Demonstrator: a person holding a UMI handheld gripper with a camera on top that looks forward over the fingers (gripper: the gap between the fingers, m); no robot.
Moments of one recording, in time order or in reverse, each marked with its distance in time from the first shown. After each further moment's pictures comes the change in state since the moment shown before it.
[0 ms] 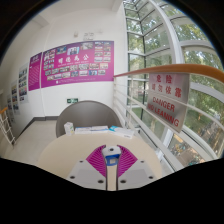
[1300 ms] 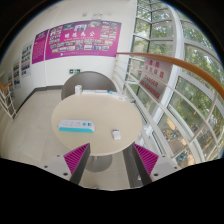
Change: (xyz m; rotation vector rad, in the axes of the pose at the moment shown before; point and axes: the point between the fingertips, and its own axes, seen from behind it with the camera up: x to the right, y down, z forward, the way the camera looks) arm 0.011 0.109 -0.249 -0.294 0.043 -0.122
